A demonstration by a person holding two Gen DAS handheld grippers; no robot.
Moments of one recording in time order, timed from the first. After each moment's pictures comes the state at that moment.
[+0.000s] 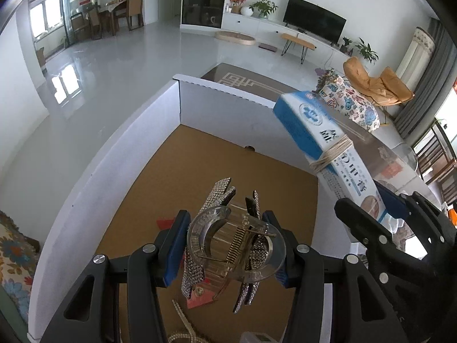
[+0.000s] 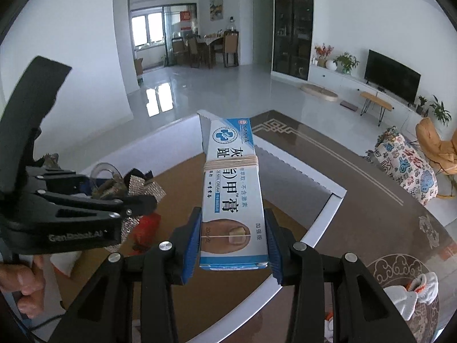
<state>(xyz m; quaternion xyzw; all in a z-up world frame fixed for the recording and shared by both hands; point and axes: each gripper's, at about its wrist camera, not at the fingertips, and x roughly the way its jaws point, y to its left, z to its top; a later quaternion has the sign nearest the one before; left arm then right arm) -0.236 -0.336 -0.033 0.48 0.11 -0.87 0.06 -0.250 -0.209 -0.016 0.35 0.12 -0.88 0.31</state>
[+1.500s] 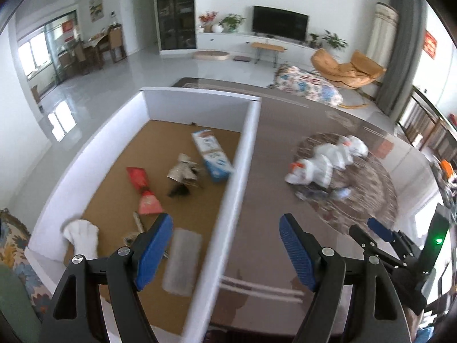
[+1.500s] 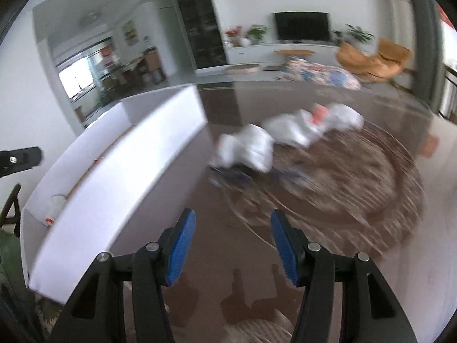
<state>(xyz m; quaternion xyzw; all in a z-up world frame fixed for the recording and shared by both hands) -0.059 -0.161 0.020 0.43 0.02 -0.90 0.03 -0.078 0.048 -0.079 0.38 -0.05 -0.91 0.14</state>
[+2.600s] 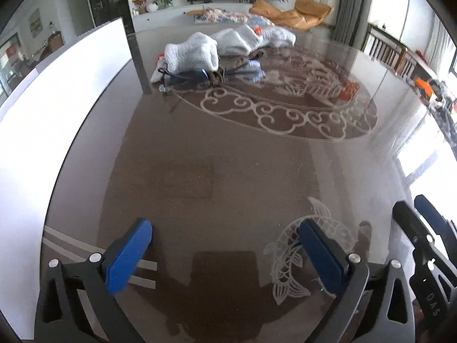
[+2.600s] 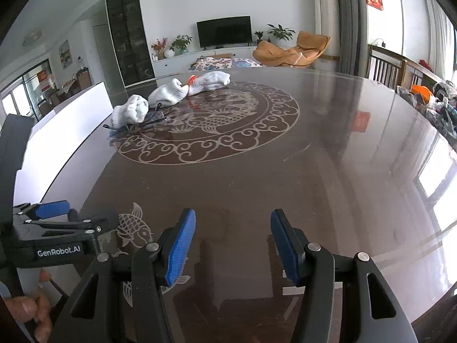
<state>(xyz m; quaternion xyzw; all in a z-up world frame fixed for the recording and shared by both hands) -0.050 0.007 -0.147 0.49 -0.04 -0.87 -0.08 0.028 0.157 -0.132 0.37 -0.06 -0.93 -0.04</state>
